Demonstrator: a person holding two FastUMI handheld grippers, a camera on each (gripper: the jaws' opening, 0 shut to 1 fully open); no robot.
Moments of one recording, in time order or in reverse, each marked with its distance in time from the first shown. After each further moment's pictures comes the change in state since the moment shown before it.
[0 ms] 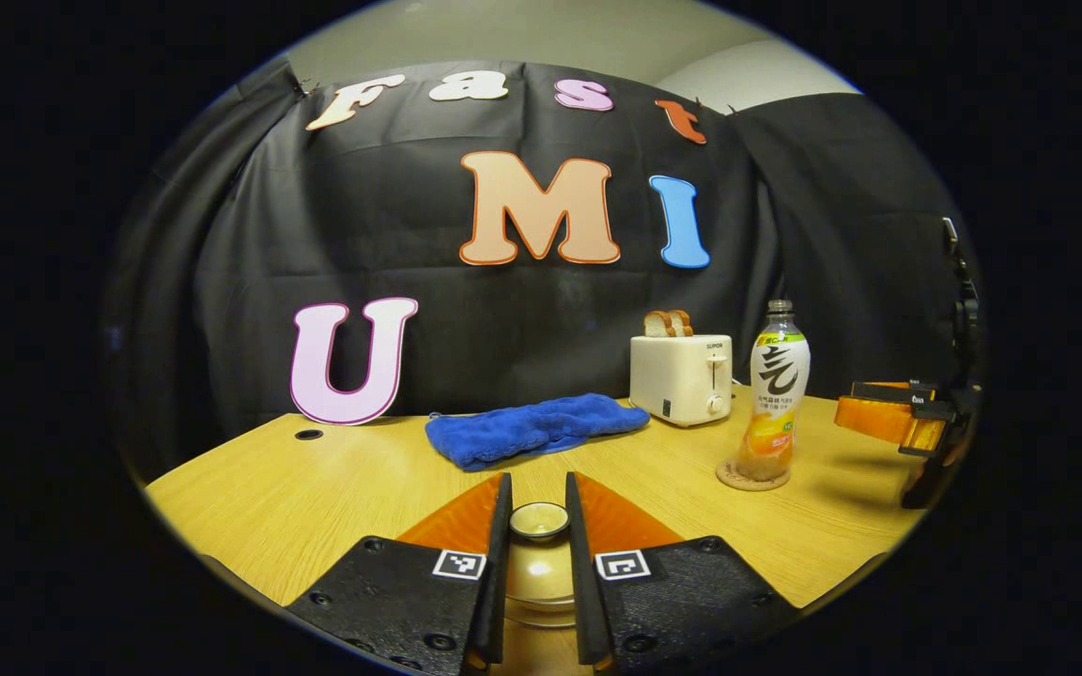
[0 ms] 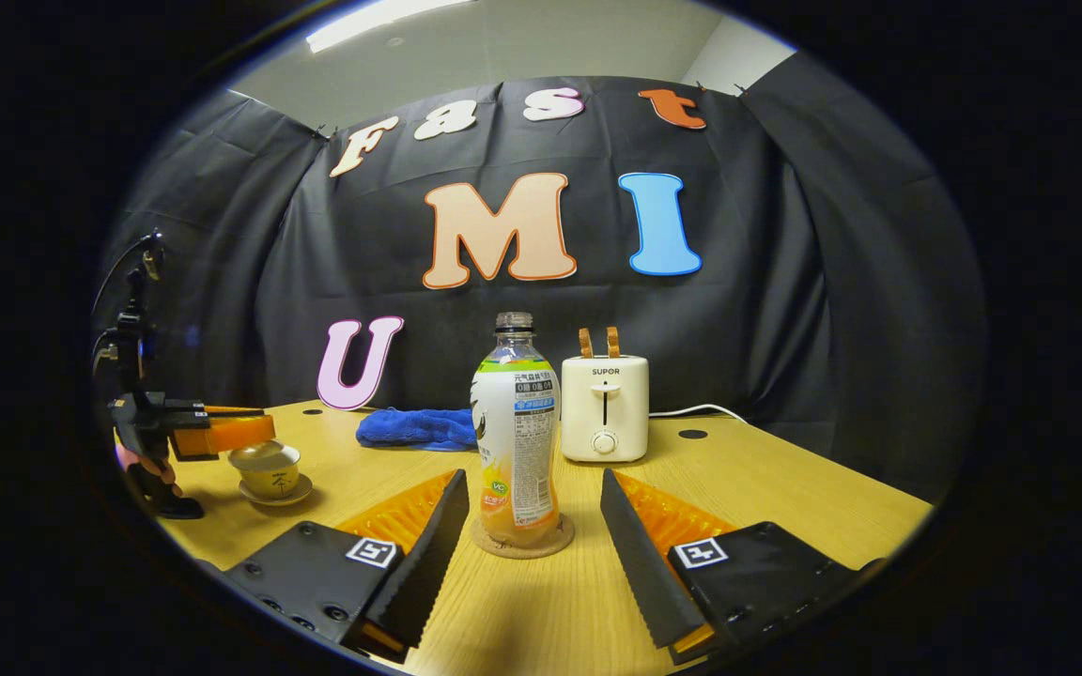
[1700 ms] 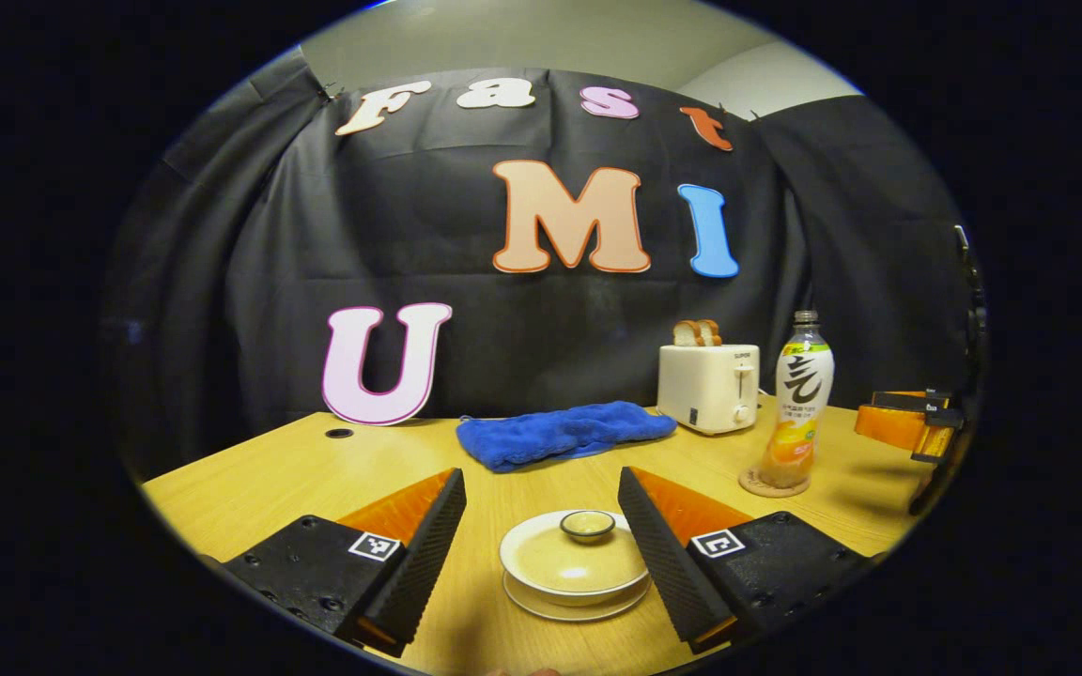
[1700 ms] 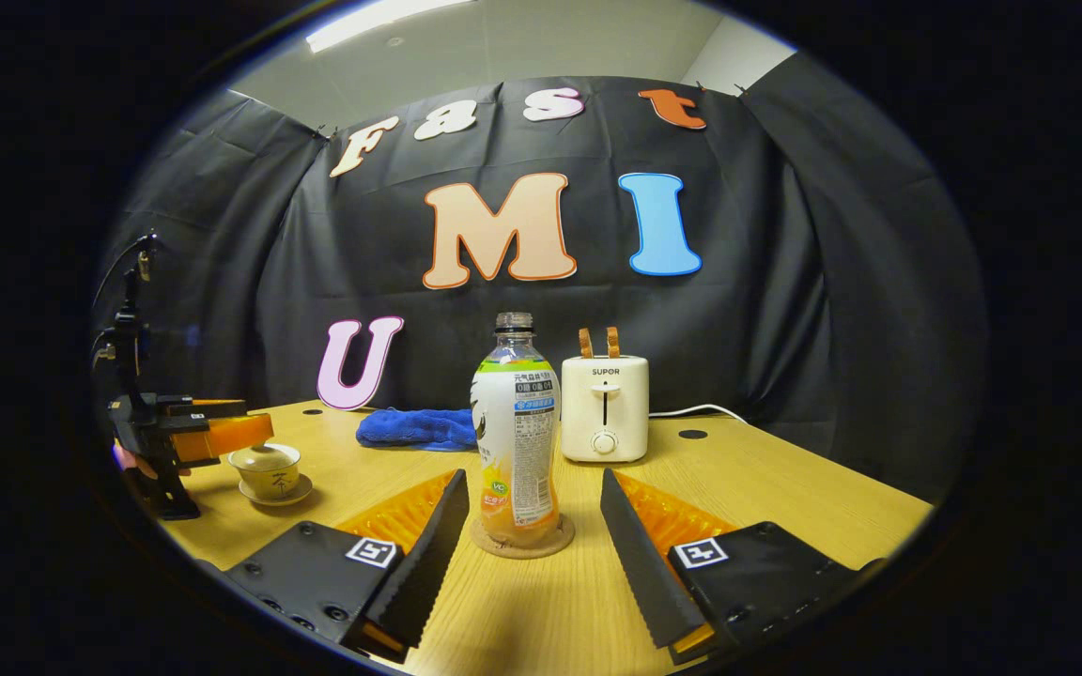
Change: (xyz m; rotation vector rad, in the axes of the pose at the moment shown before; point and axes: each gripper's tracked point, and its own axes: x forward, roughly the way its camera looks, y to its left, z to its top) left arm -0.016 0.029 0.006 -0.026 -0.039 0.134; right arm -0.039 0.002 0.047 -0.002 0.001 0.000
